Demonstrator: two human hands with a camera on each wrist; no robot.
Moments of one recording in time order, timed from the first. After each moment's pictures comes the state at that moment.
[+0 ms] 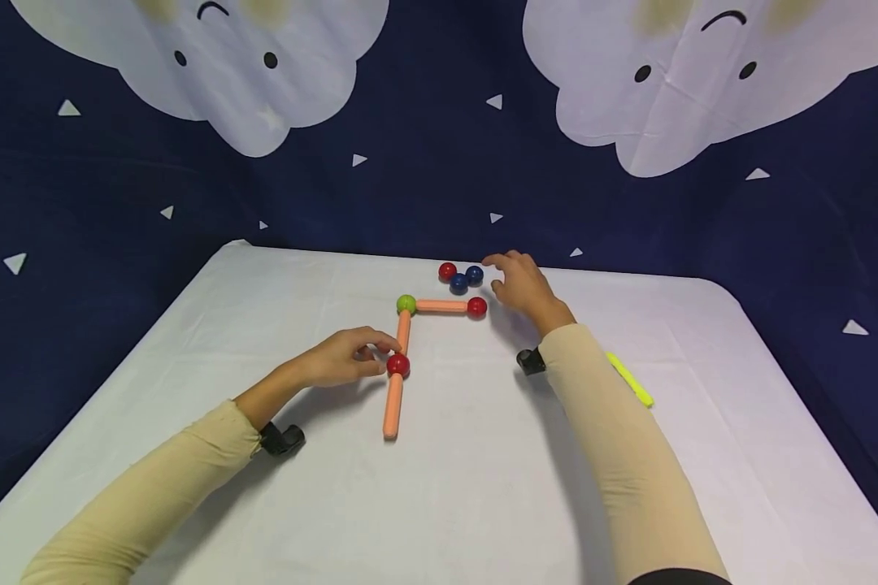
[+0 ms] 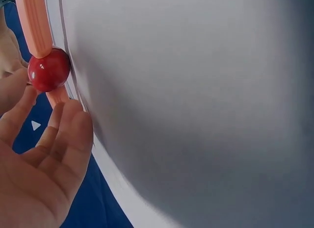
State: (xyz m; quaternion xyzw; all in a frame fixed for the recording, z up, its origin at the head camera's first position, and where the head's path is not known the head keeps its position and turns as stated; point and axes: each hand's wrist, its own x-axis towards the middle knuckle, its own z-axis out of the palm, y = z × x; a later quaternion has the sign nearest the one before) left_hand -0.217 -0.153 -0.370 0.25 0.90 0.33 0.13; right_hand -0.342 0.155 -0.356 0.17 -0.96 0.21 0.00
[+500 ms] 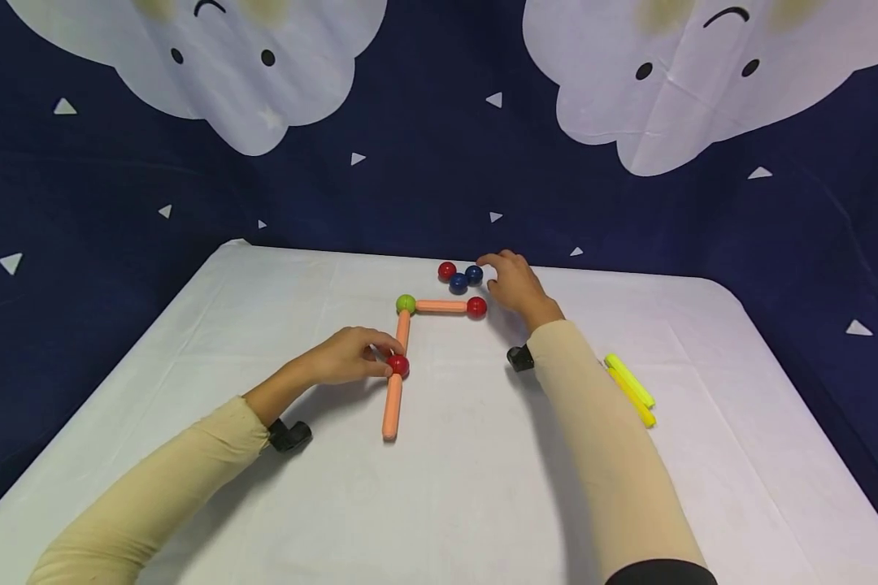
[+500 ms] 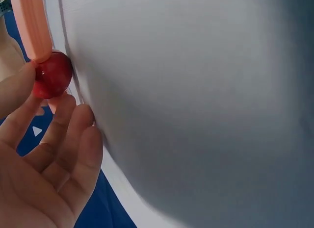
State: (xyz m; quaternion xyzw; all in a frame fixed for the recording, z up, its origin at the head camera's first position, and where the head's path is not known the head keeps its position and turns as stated) left_hand -0.225 -0.140 -0.370 0.23 0.92 0.29 0.14; right_hand -0.351 0.149 -0.363 0.17 -0.96 0.21 0.00
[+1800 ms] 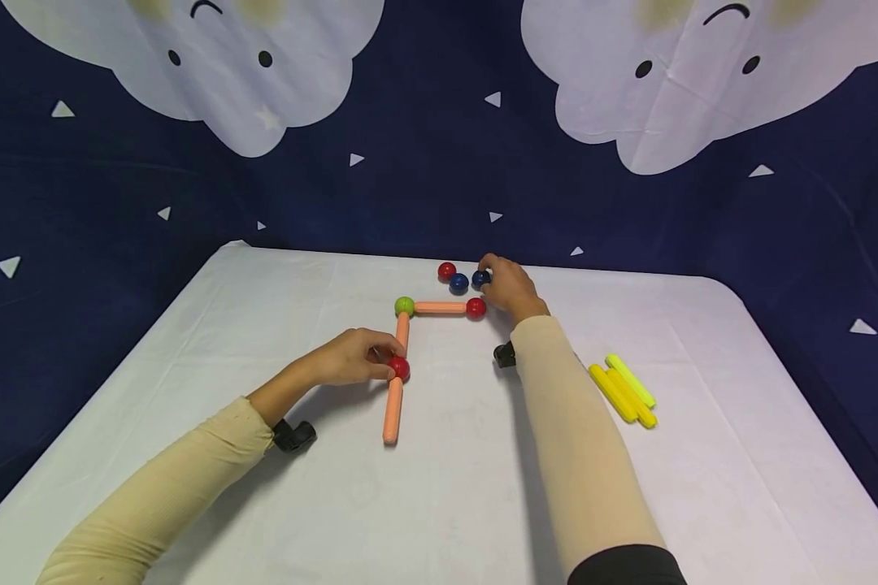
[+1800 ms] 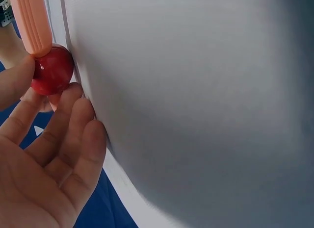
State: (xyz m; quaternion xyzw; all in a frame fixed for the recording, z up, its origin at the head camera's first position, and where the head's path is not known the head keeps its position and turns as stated) left_hand -0.226 -0.133 -0.370 0.20 0.91 0.31 0.17; right_hand -0.362 0.138 -0.373 0.11 -0.97 0.23 -0.04
